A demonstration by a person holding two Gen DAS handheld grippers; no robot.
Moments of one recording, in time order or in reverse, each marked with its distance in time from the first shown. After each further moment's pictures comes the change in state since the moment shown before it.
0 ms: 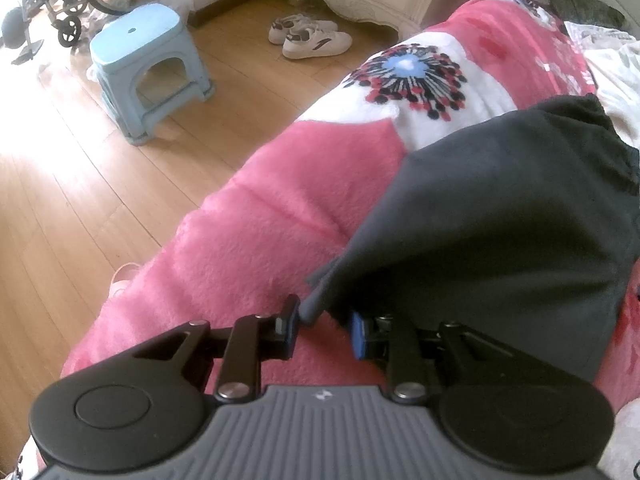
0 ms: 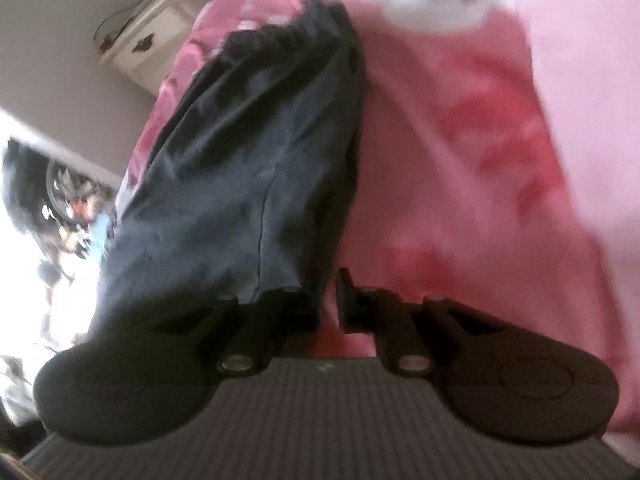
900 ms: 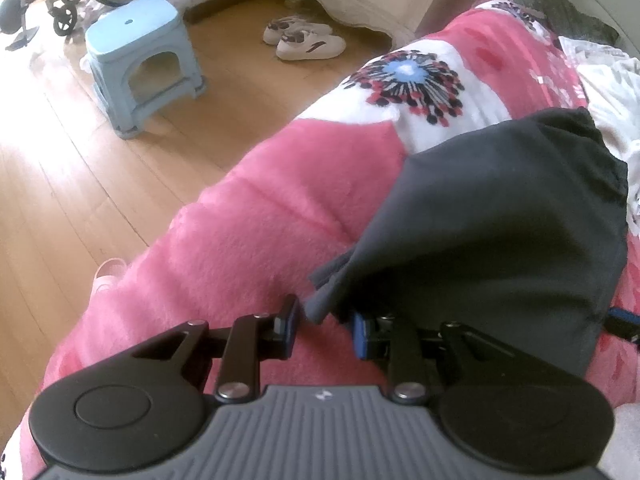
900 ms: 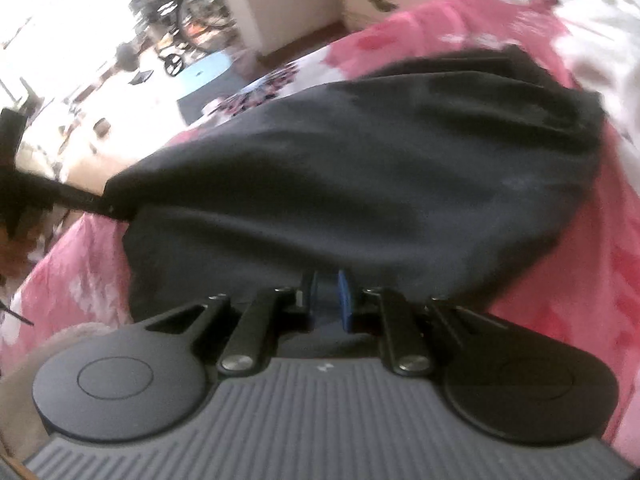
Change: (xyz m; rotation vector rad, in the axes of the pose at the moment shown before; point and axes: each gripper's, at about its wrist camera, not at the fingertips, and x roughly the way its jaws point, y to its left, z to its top) left arm -0.002 0.012 -0.005 -0.034 -0.012 -0.064; right arm -0.005 0.107 -0.053 -0.724 0.139 0.128
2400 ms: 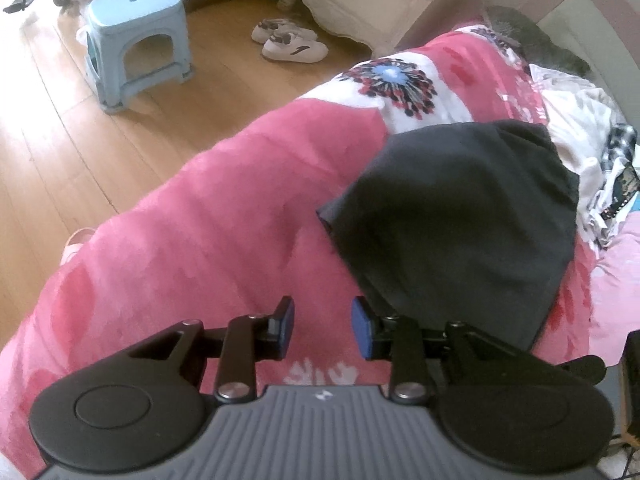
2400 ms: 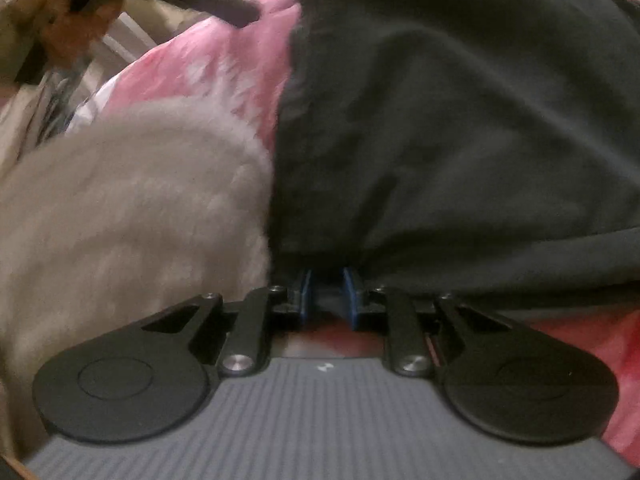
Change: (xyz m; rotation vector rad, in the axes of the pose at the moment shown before) left arm -0.039 0.032 -0.051 -0.075 -0.030 -0.159; right arm 0.042 0.069 -0.057 -0.415 0.345 0.326
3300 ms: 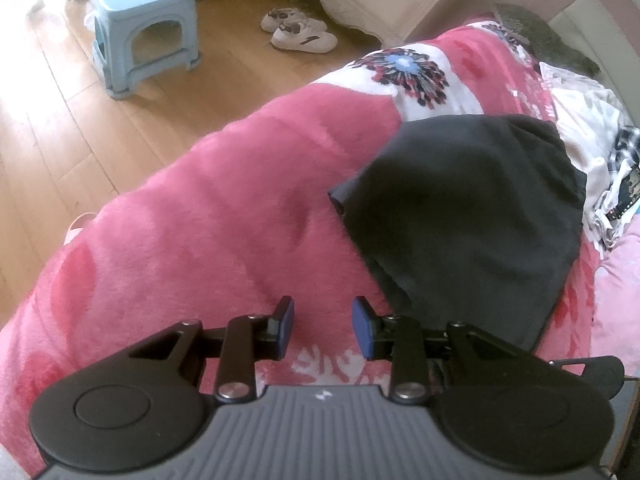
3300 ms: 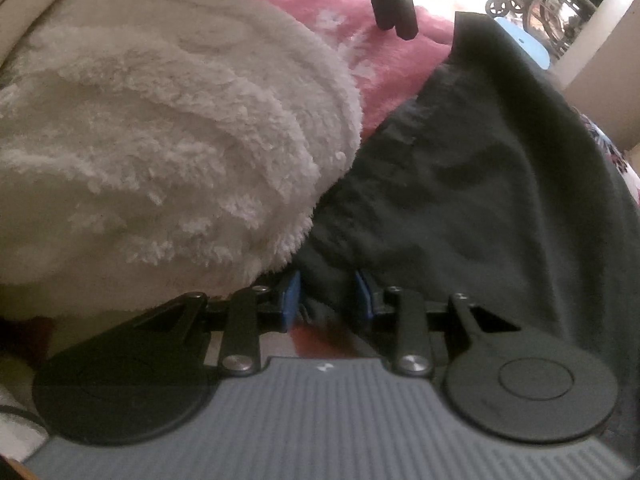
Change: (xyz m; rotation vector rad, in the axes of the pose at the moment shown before) left arm 0.005 0.007 -0.004 -0.029 0.029 0.011; right arm 0.003 0.057 -0.010 -0.684 0.020 -0.165
